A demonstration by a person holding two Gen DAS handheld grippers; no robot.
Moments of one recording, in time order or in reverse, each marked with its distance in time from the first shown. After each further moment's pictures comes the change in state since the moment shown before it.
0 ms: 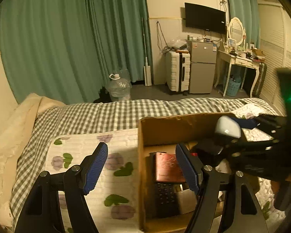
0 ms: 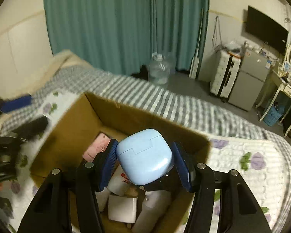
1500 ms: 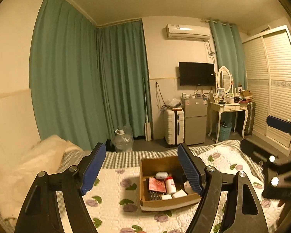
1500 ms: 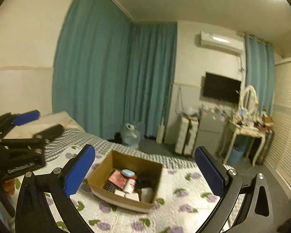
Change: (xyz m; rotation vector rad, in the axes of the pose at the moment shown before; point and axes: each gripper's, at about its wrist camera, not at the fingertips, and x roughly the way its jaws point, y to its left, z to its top) left arm -0.247 0.000 -0.033 -0.028 -0.441 0.005; right arm -0.305 0.121 -0.092 0.002 -0.598 -0.271
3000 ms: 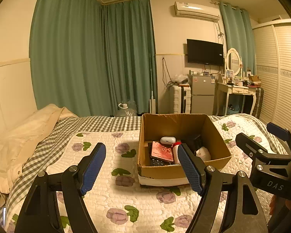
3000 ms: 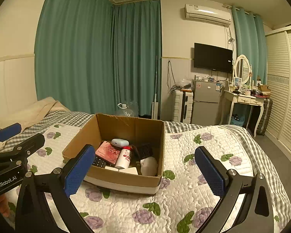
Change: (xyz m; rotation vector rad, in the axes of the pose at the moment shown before) left arm 0.067 -0.005 -0.111 -0.028 0.144 0.042; right arm 0.089 -0.007 -0.117 0.134 0.163 -0.064
